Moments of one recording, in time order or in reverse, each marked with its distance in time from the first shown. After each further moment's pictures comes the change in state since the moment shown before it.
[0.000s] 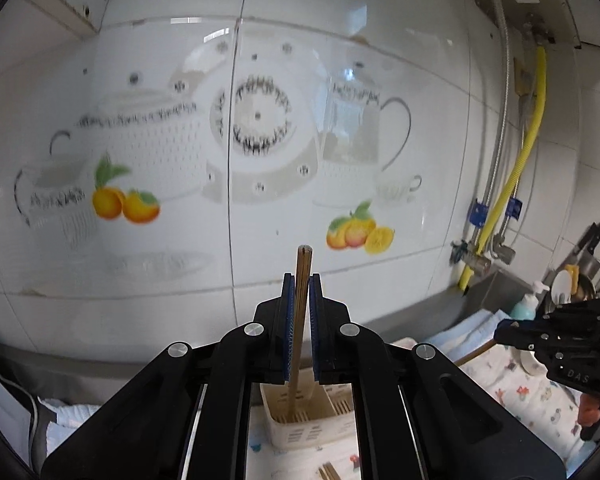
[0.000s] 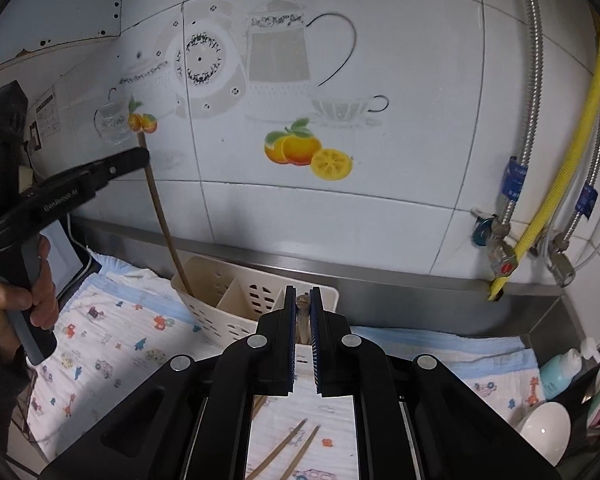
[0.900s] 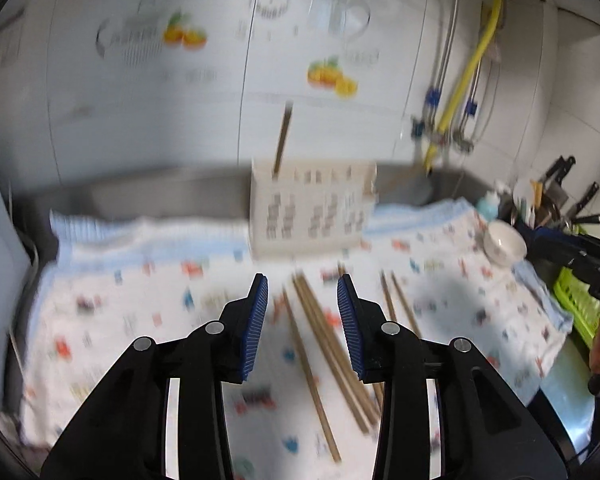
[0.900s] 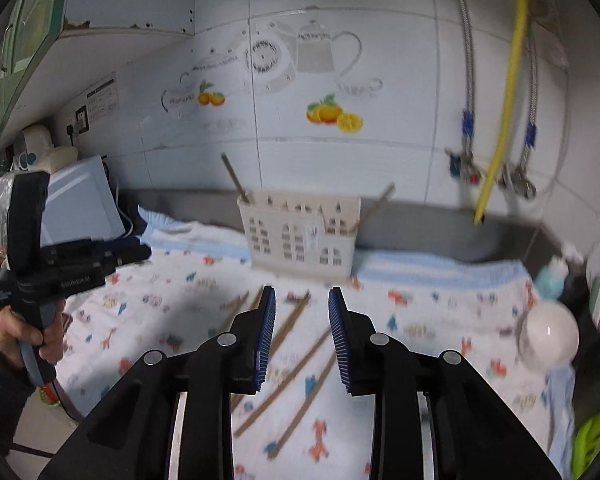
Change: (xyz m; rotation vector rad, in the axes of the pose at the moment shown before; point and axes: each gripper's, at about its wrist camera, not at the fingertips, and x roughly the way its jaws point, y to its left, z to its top) left arm -0.129 -0.011 -0.172 -0.075 0.243 -0.038; right arm -0.126 0.052 -0.156 0.033 -0.042 0.013
